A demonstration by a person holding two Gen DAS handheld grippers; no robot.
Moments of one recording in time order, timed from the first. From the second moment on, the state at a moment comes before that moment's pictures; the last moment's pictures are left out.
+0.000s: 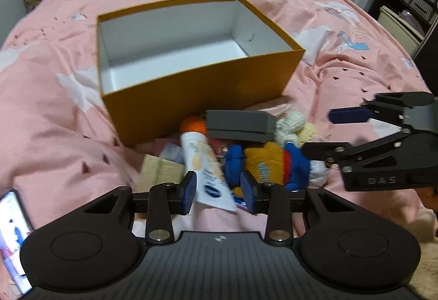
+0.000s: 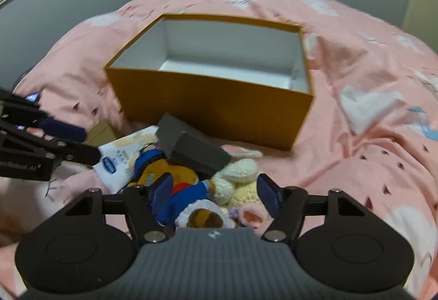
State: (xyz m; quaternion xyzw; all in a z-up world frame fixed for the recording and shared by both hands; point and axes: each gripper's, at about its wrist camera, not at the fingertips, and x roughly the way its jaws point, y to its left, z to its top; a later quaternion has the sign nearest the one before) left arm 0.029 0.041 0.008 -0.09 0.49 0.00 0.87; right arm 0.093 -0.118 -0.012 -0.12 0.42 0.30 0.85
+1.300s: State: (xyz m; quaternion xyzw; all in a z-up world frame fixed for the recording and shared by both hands) left arm 0.095 0.020 -0.058 -0.33 0.59 0.07 0.73; right arm 0.099 -0.136 -0.047 -0.06 0.50 0.35 0.79
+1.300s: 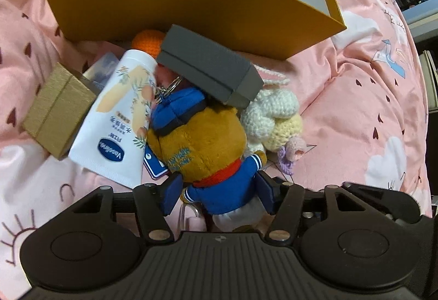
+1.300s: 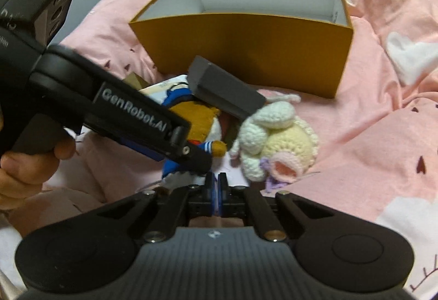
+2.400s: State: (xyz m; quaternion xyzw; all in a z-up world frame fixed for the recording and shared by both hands) left arm 0.086 0.014 -0.060 -0.31 0.55 0.04 0.78; right arm 0.148 -0.131 -0.090 -0.12 0.50 0.32 0.80
